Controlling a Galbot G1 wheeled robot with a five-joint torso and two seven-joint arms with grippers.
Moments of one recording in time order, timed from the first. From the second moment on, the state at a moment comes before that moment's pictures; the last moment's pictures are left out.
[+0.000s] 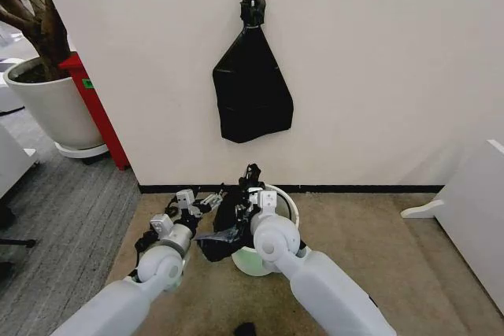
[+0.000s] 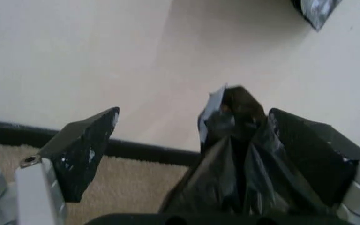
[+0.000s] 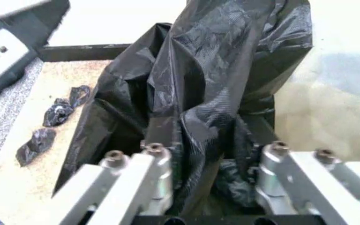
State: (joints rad) left arm 1.01 -0.92 0.08 -1.68 -1.03 -0.19 -0.18; right arm -0.81 1.35 -0.23 1.78 0.98 -0.62 0.85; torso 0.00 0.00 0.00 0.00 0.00
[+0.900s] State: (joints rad) left arm 0.98 -0.90 0.13 -1.73 -1.03 0.02 -0.31; right arm -0.78 1.33 -0.26 1.82 0.95 -0.61 0.86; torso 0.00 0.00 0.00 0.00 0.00
